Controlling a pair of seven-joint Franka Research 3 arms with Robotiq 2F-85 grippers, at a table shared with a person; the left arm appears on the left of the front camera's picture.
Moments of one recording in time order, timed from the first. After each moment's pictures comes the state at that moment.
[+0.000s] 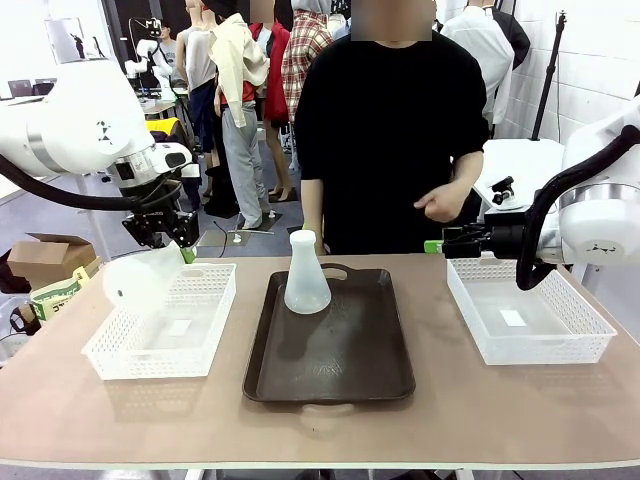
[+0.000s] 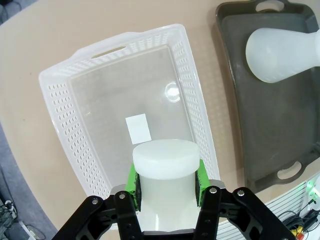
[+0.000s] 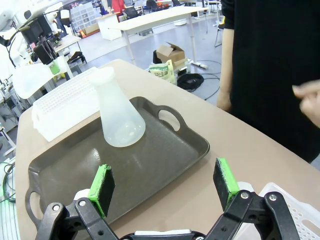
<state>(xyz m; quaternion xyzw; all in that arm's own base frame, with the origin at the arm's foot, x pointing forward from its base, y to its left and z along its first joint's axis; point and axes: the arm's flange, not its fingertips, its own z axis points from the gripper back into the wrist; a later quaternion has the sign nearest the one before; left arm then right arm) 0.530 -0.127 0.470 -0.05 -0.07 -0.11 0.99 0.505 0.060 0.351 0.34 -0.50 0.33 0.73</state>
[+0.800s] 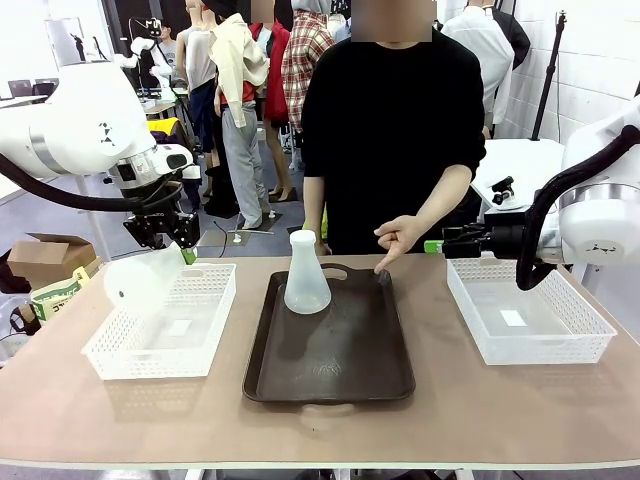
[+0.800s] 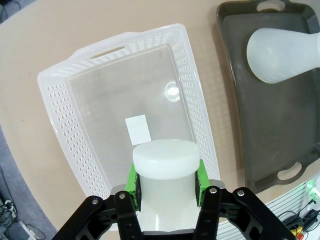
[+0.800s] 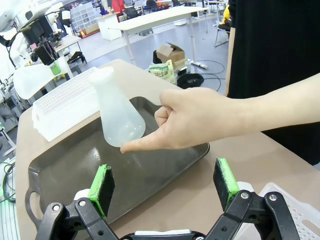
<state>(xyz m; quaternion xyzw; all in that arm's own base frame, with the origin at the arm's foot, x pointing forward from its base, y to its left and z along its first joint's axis) 0.533 -0.128 0.467 -0.05 -0.07 -0.11 0.99 0.505 0.060 0.351 0.34 -0.50 0.33 0.73</state>
